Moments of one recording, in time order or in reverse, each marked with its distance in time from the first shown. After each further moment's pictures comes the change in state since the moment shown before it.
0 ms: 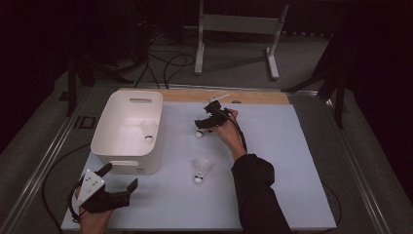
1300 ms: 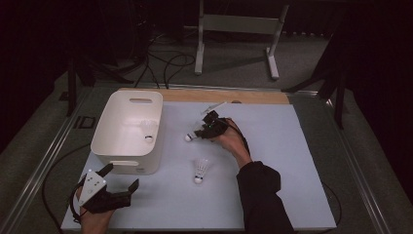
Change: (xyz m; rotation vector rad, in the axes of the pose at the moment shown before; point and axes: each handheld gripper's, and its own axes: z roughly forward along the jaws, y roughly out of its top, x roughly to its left) left arm -0.003 0.000 0.002 0.008 -0.001 0.013; right arm 0.021 -0.020 -0.013 0.051 0.183 -0.129
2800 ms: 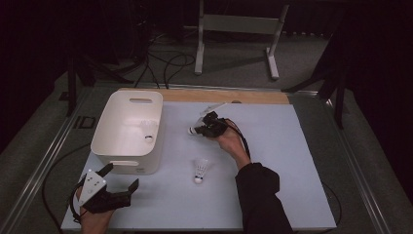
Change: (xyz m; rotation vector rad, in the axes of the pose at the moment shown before) left arm 0.000 0.000 0.000 -0.001 0.002 -0.001; right arm 0.007 0.001 -0.006 -0.075 0.031 -0.029
